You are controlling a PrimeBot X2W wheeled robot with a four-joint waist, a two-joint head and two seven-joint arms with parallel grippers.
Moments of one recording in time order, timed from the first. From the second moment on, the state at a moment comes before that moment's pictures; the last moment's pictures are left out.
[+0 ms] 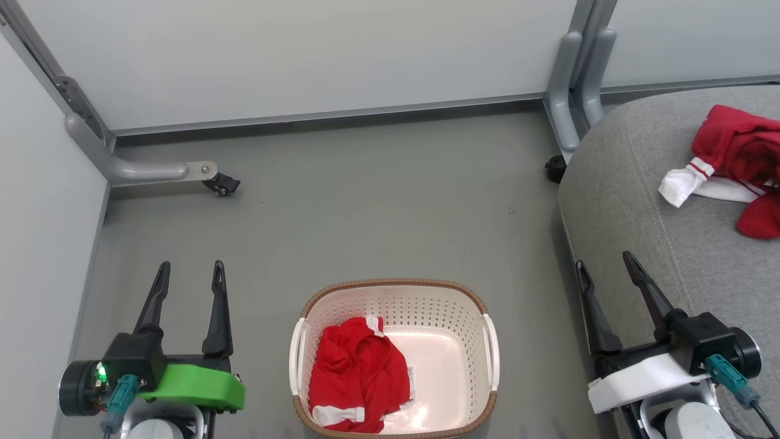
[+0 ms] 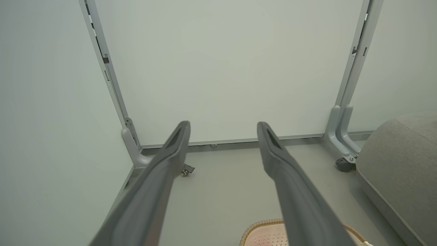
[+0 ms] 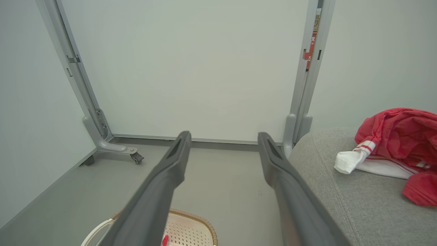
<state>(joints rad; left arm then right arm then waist) -0.07 0.06 -0.01 0.18 -0.11 -0.09 -0.26 -0.03 -0.05 0.02 0.07 0.11 0.13 -0.26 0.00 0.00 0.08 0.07</state>
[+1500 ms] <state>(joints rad) -0.39 0.21 -0.34 0.39 -0.06 -0.13 -0.26 -0.27 -0.05 0.11 0.04 0.10 0.13 -0.26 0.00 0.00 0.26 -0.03</state>
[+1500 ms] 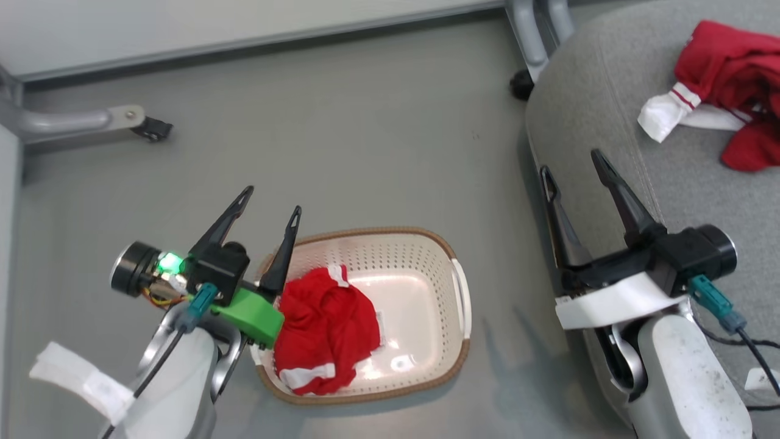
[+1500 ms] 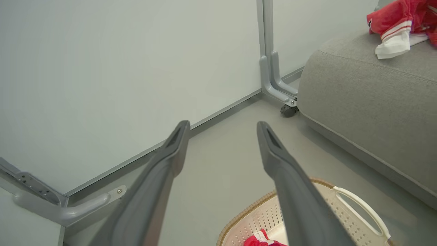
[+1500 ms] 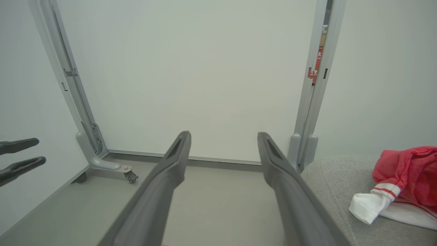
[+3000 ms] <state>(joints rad) -0.99 0.32 -1.26 1.18 -0.26 -0.13 -0.16 -0.52 -0.05 0.20 -0.10 0.13 0.13 -0.26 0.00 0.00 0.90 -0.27</state>
